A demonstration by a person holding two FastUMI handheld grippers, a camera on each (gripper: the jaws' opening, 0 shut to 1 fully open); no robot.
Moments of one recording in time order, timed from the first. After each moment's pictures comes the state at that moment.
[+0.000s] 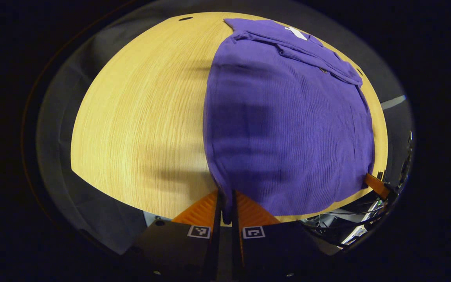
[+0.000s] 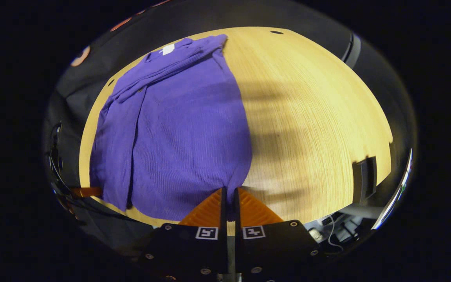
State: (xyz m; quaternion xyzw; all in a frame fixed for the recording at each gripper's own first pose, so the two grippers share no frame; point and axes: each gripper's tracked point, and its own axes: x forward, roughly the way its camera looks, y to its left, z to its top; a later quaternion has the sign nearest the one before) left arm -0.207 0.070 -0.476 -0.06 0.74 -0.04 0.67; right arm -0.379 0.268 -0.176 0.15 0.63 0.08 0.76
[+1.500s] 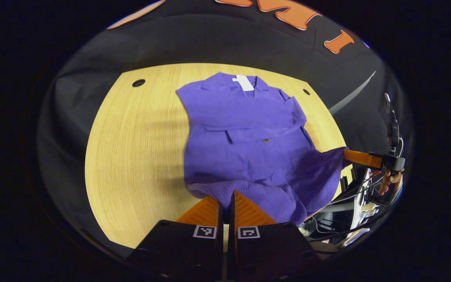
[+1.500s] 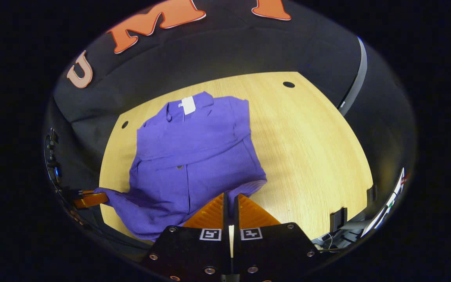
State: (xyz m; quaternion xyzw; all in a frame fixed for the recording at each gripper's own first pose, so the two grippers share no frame) left arm -0.019 0.063 -0.354 -0.05 0.60 -0.21 0.77; right arm -0.222 0.290 -0.018 0.15 0.52 0.06 0.84
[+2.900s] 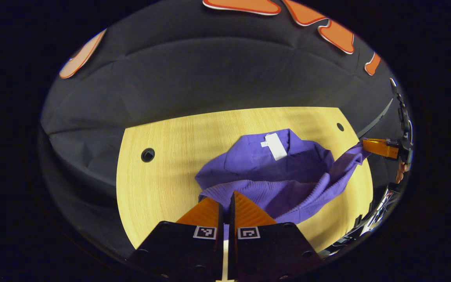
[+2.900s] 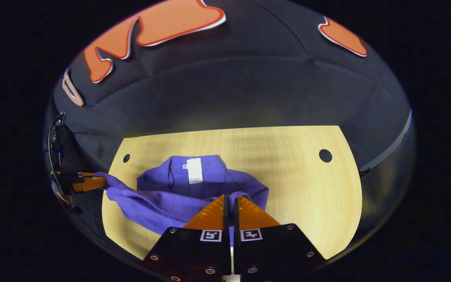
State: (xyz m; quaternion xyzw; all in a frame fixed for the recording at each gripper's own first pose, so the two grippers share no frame) left arm 0.260 0.053 -0.359 0.05 0.58 -0.13 0.80; right arm 0.053 0.287 -0.006 0.12 0.49 0.14 0.85
